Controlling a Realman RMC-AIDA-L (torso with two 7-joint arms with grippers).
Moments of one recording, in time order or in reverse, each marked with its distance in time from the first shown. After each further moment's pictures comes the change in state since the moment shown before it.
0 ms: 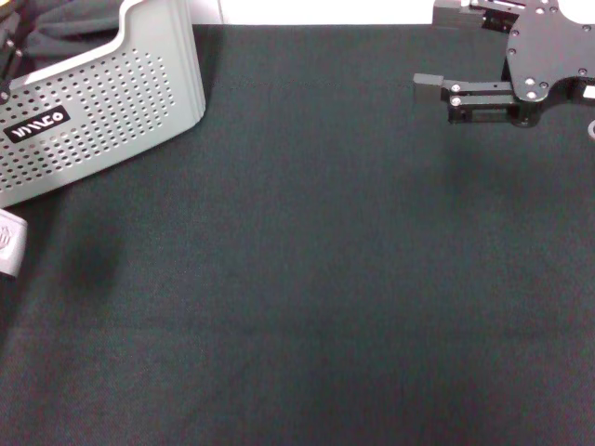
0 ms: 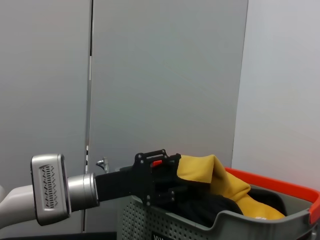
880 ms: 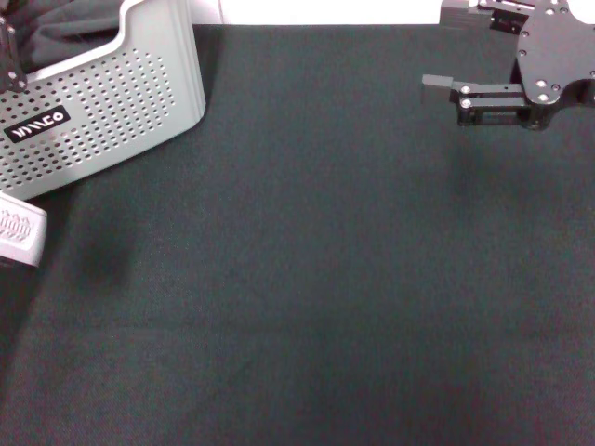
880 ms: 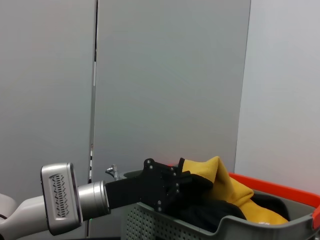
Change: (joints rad) left arm -0.091 0.003 0.023 -0.141 -0.089 0.099 0.059; right arm -0.009 0.001 0.022 -0.005 0.003 -0.033 0.000
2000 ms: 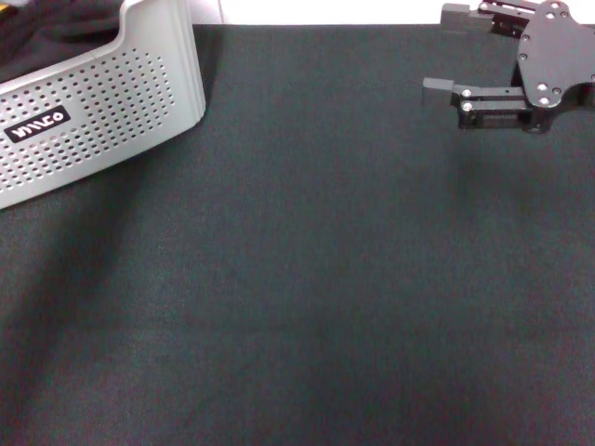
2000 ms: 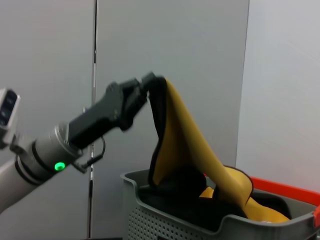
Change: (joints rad) left arm 0.257 0.008 0.248 0.553 -0.001 0.123 -0.705; right arm -0.002 0.001 0.003 0.008 0.000 -0.007 0.001
